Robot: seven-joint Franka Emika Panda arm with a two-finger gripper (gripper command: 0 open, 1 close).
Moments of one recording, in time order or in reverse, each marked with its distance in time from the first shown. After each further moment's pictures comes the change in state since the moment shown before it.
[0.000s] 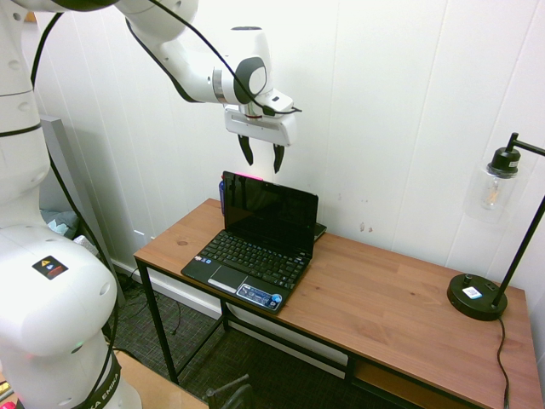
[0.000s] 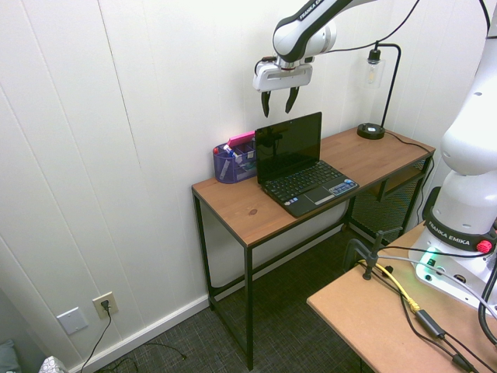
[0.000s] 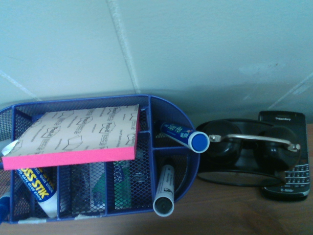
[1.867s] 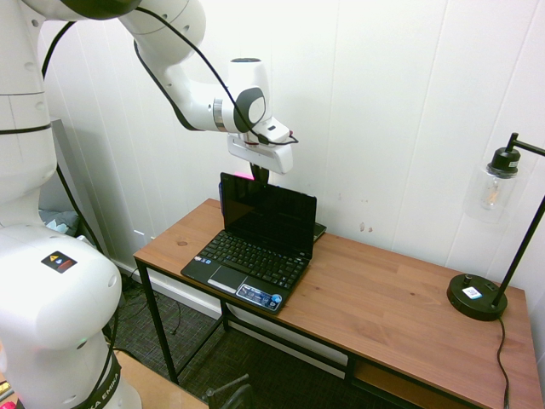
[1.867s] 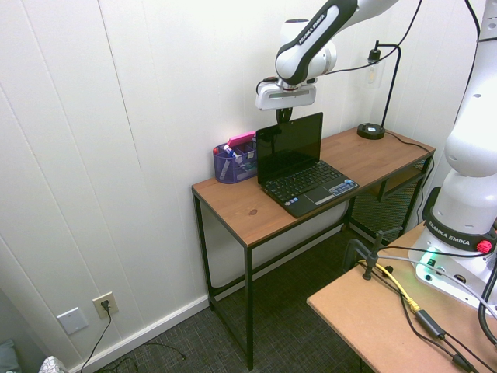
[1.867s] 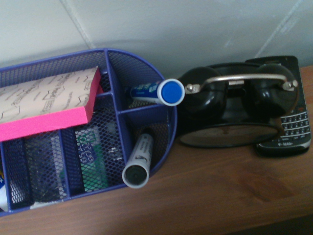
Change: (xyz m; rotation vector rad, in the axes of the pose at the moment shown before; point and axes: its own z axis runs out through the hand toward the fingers) arm -0.014 0.033 0.038 -0.042 -0.014 0.128
